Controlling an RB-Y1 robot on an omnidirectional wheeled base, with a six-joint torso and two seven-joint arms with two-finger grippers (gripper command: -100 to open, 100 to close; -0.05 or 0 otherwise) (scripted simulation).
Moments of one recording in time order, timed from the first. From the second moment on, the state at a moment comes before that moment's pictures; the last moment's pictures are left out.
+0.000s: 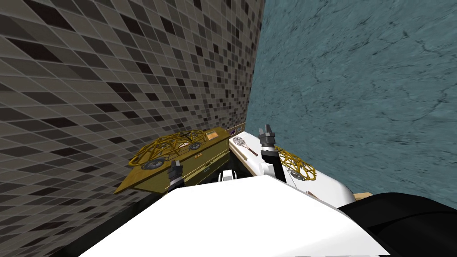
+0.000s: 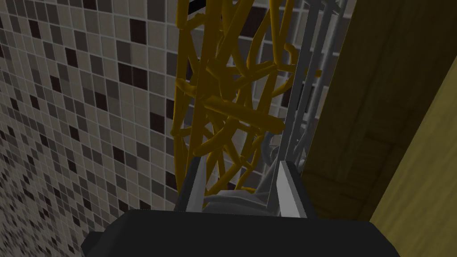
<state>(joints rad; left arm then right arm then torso) 0.08 0.18 0.27 -0.73 0.24 -1.26 0.10 0.46 0.03 -0.07 -2.22 0.08 -0.43 -0.13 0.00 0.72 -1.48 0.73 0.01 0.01</state>
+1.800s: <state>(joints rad) 0.06 -0.02 0.22 -0.59 0.20 -1.26 0.08 0.46 0.03 -0.07 -2.22 0.08 -0.43 -0.13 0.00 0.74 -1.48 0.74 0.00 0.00</state>
